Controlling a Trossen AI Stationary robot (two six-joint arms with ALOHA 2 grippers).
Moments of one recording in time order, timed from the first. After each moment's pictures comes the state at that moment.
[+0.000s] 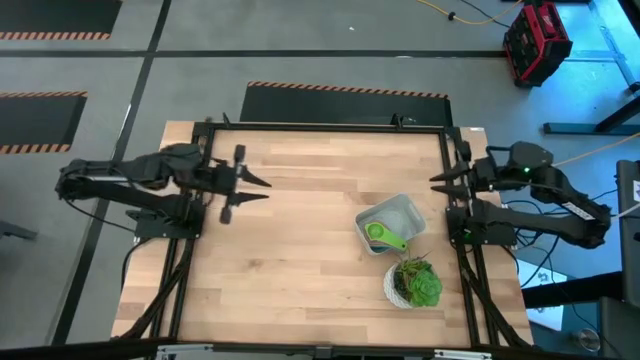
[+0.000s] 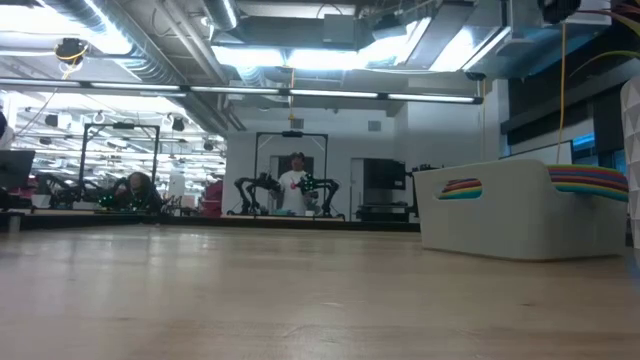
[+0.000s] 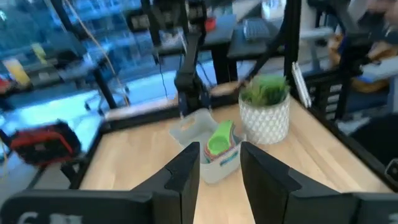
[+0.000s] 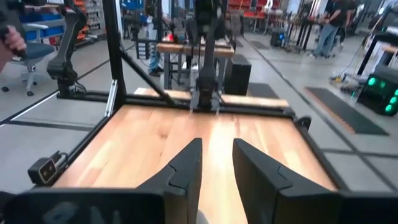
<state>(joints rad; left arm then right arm) 0.00 0.80 0.87 -0.24 0.07 0.19 -0.31 0.36 0.80 -0.57 -0.36 -0.10</state>
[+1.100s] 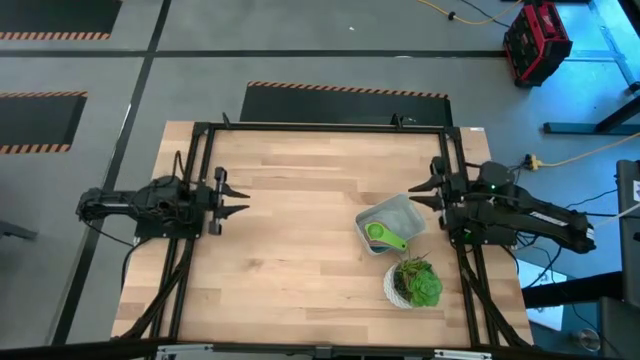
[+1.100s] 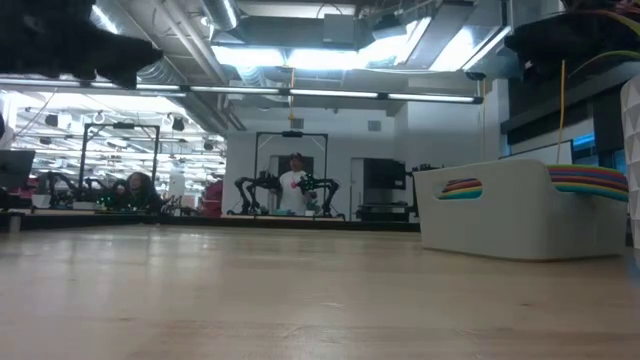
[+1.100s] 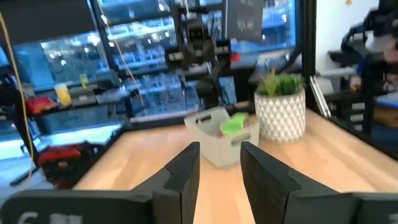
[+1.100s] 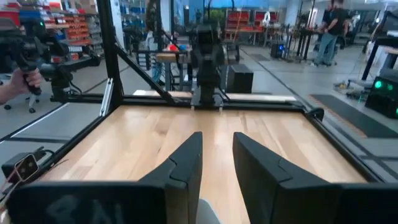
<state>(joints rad) 0.00 0.00 0.10 0.00 -0.02 0.14 -0.31 0.20 0.31 -0.14 -0.37 -0.03</state>
